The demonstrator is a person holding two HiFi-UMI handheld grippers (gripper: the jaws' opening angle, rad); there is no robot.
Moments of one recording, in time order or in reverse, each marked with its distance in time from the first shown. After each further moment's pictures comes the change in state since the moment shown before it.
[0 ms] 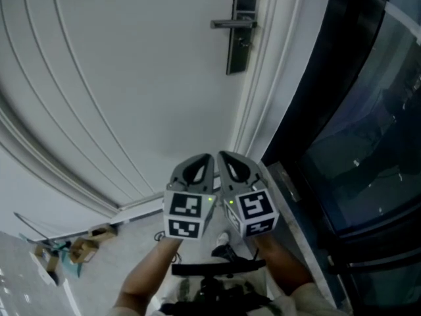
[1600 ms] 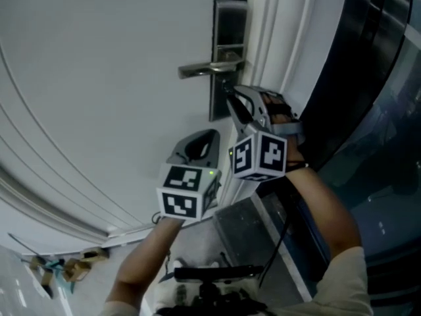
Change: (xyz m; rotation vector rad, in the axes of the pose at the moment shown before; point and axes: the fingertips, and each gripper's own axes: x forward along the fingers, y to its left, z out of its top) left arm 0.193 0.035 0.129 -0.034 -0.116 -0.032; right arm 0.169 -0.209 0.134 -1.198 0.058 -0.171
